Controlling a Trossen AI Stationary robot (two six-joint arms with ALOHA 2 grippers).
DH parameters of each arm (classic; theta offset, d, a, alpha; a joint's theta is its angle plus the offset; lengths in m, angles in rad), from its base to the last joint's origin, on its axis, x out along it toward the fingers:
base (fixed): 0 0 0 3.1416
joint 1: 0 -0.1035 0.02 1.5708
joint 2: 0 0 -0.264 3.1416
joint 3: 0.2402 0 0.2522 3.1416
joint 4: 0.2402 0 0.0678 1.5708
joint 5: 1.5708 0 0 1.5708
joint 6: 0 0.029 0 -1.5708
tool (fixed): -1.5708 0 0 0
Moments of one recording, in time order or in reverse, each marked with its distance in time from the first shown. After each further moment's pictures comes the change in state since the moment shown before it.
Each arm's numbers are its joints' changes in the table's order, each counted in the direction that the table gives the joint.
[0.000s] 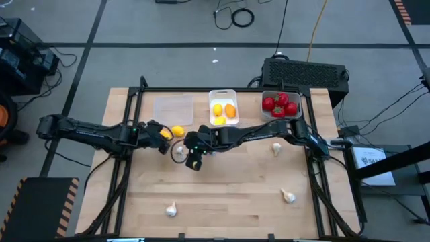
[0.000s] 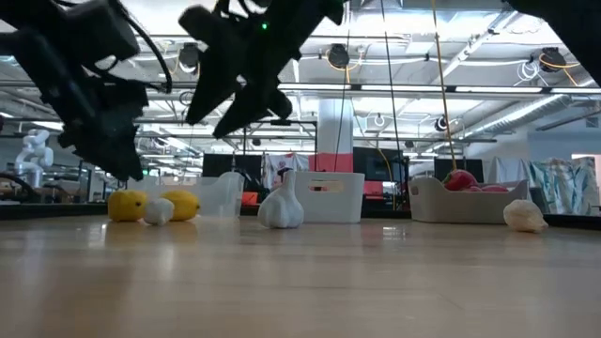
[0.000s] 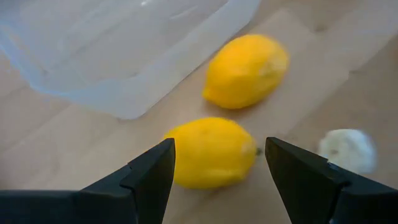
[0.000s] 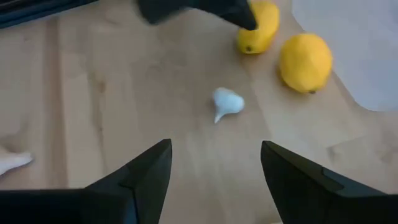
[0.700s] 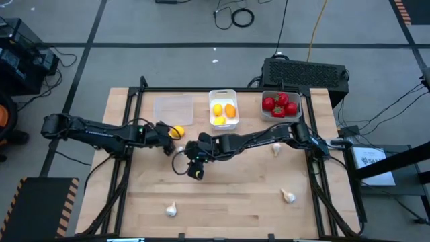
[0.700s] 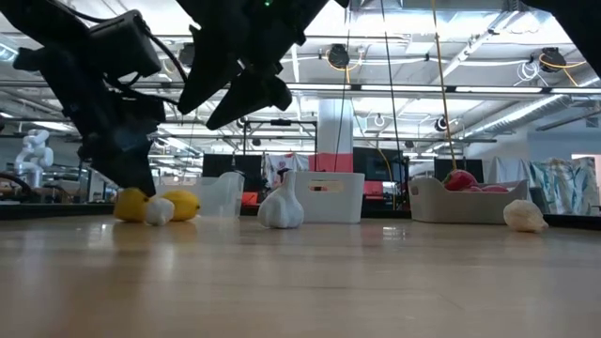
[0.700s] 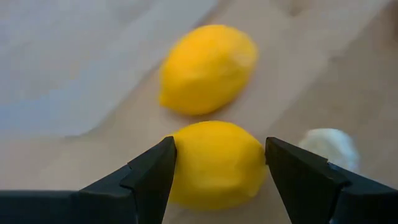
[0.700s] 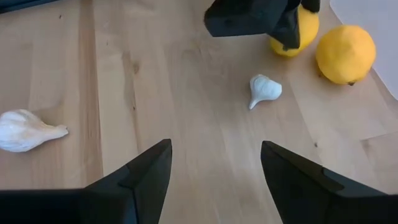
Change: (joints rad) left arm -0.055 0.179 0.003 -0.166 -0.139 0.102; right arm -0.070 -0.005 0.000 0.020 -0.003 0.000
